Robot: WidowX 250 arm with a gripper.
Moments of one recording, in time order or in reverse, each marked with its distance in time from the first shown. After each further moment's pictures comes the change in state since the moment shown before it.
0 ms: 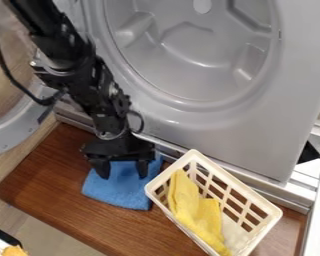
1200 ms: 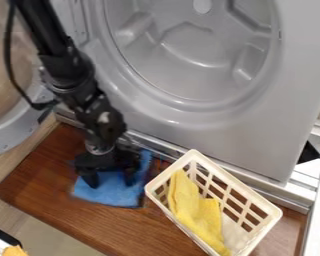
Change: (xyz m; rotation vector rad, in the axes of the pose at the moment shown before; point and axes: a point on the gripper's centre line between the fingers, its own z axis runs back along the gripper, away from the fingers) arm -0.005 0.042 -0.030 0.115 -0.006 0.118
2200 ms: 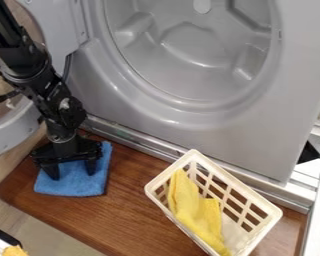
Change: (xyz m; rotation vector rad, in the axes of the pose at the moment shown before) arm 0.026 0.050 0.000 0.056 -0.025 0.125
